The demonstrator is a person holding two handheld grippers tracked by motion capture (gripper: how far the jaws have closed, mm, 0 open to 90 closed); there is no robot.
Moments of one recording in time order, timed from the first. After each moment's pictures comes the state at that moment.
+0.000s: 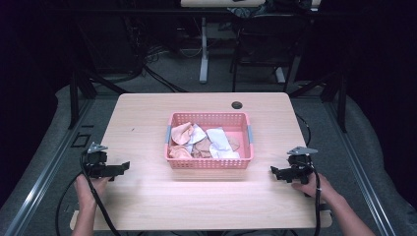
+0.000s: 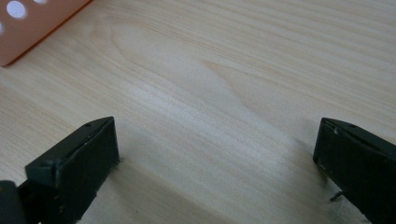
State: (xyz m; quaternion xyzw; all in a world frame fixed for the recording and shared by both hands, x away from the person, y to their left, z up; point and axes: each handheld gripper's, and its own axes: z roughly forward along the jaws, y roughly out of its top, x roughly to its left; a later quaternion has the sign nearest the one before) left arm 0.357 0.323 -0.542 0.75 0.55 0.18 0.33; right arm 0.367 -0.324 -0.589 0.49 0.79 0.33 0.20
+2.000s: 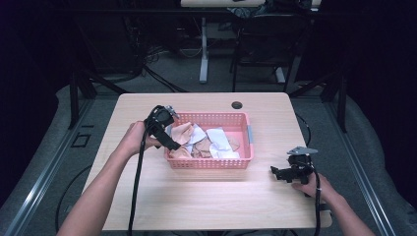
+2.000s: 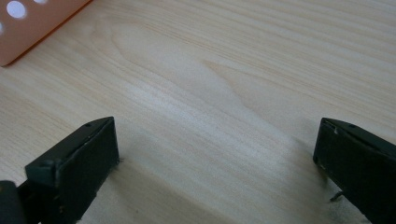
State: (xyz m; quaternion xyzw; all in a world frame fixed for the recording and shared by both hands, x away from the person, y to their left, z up) left arm 0.450 0.137 -0.444 0.94 0.26 0.07 0.20; right arm 0.367 -0.324 -0.589 0.49 0.79 0.33 0.20
